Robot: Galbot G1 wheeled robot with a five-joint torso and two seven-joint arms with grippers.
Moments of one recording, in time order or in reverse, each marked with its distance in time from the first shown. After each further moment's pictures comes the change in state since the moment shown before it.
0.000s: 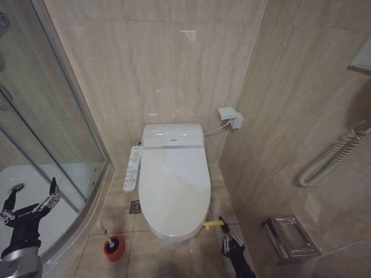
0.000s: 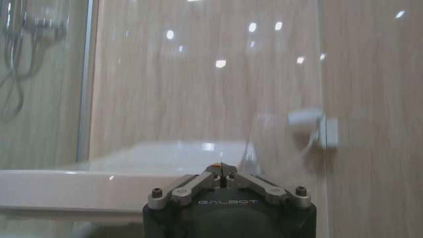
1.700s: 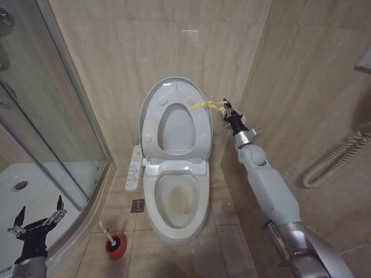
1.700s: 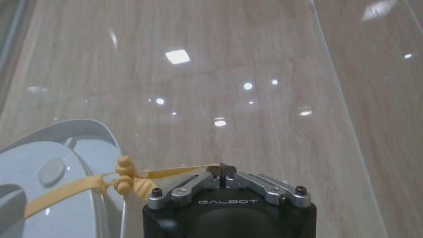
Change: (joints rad) left arm -0.031 -0.008 0.038 0.212 0.097 -0.044 0.007; right arm 1.230 -0.220 -0.151 -0.466 0.412 -0.520 0.009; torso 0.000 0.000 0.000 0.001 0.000
